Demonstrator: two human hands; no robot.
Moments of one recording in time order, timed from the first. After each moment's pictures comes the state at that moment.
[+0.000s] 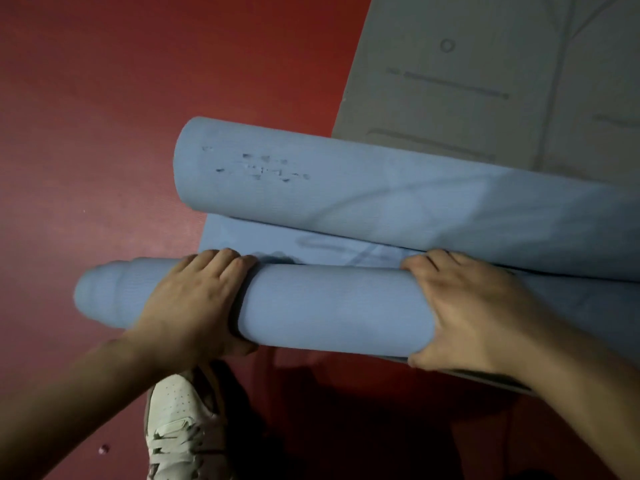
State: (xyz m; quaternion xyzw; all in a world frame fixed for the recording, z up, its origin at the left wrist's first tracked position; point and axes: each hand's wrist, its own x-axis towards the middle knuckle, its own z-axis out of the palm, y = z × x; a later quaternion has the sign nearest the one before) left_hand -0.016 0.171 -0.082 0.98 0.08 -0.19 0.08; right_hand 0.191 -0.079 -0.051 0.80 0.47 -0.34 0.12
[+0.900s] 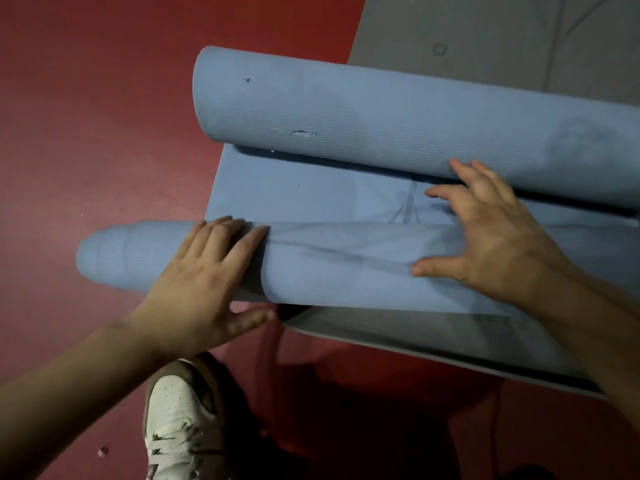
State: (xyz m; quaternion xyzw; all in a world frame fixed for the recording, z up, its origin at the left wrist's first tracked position) left_hand 0.005 0.173 -0.078 0.98 0.09 -0.13 0.10; right_hand 0.249 -0.079 -0.065 0.89 0.36 -0.27 -0.09
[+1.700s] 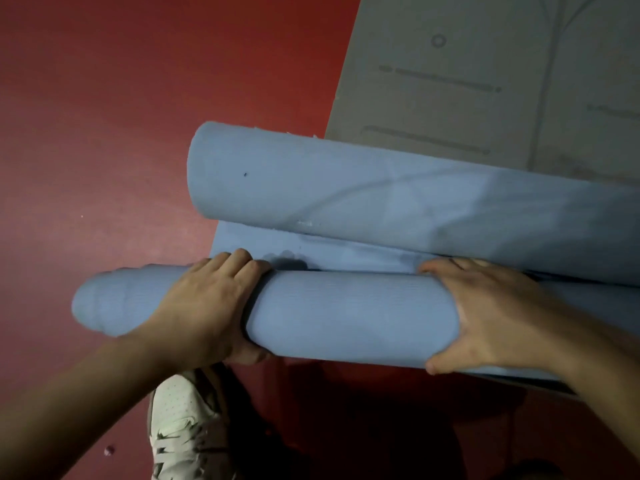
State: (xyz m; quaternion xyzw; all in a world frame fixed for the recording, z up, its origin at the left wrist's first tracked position) left_hand -0.004 0.165 -0.083 0.97 0.05 -0.21 0.13; right_hand 0.207 -0.101 -0.045 0.80 0.41 -0.43 0.06
